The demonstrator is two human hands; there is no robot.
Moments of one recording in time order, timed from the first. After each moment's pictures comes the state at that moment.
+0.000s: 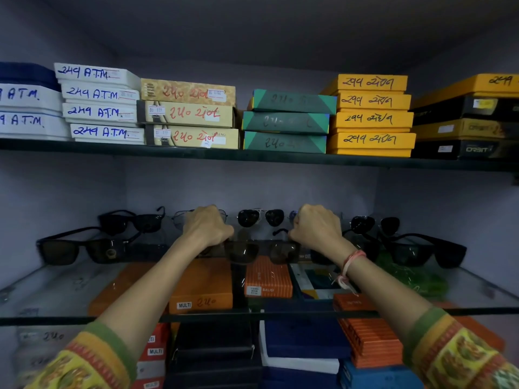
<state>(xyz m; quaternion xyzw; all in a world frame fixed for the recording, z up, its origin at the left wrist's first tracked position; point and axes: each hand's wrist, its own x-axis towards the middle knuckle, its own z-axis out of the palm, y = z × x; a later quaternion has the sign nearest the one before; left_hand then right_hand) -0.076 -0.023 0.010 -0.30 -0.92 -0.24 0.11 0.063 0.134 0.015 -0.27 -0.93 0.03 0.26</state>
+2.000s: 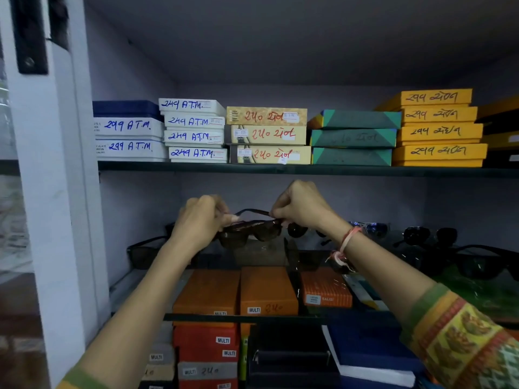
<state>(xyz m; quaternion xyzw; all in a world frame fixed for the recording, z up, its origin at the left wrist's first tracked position) -0.091 -0.154 0.041 -0.34 -0.85 -0.36 0.18 -0.009 0.034 0.064 -0.07 -0.93 0.18 0.32</state>
